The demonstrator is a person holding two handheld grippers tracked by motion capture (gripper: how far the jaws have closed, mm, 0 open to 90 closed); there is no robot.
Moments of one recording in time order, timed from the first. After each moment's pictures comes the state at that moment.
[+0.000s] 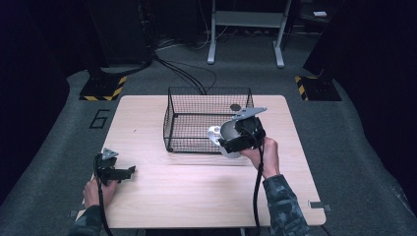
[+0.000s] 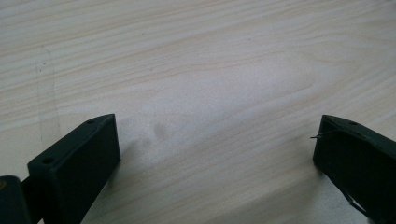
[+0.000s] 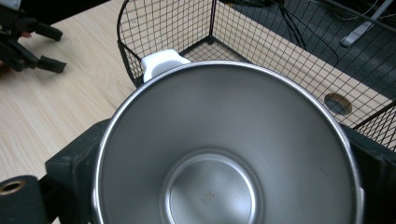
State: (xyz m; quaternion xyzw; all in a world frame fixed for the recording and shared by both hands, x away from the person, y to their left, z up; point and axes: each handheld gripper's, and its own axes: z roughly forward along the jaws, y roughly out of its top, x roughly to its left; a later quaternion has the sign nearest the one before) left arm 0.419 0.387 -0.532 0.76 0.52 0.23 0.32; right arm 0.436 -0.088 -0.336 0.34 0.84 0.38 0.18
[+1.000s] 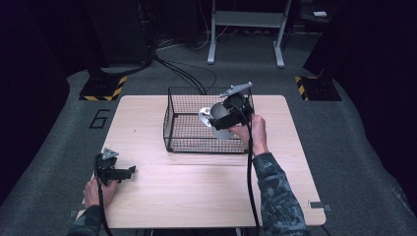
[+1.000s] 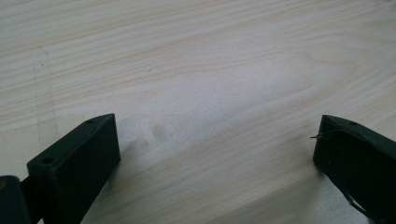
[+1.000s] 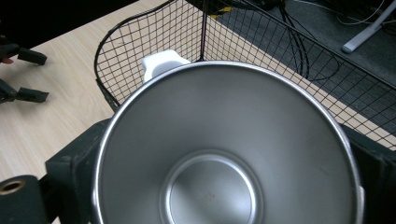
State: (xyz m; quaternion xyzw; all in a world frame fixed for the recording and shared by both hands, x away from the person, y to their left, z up) left arm 0.419 0.386 -0.531 0.76 0.52 0.22 0.32; right arm 0.498 -0.058 -0.317 0.33 0.85 0.38 0.18
